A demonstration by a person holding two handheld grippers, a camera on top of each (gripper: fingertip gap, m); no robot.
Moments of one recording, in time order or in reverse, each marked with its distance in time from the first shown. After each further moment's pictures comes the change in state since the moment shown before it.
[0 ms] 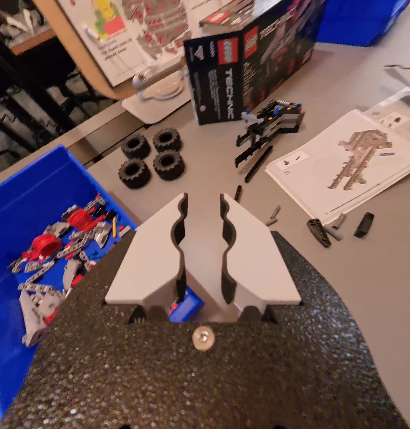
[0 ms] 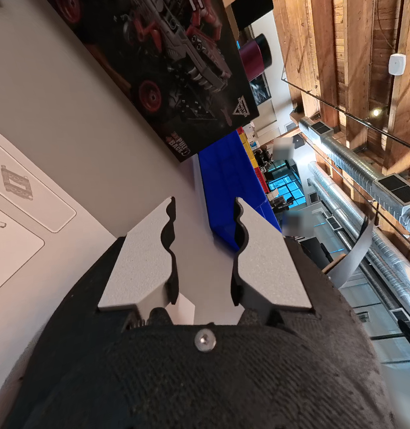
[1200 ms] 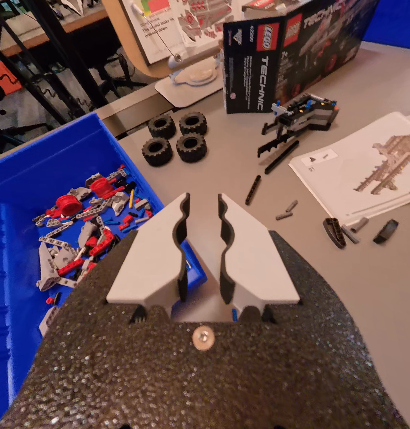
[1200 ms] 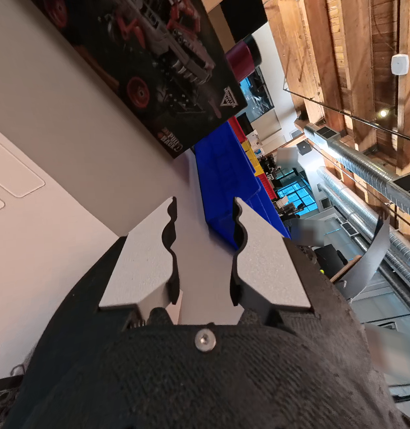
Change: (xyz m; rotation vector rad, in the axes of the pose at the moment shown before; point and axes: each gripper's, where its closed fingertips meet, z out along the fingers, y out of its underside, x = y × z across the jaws) left arm -0.013 0.020 -0.015 -0.009 -0.142 -0.087; right arm 0.016 0.018 -0.006 0.062 -0.023 0.063
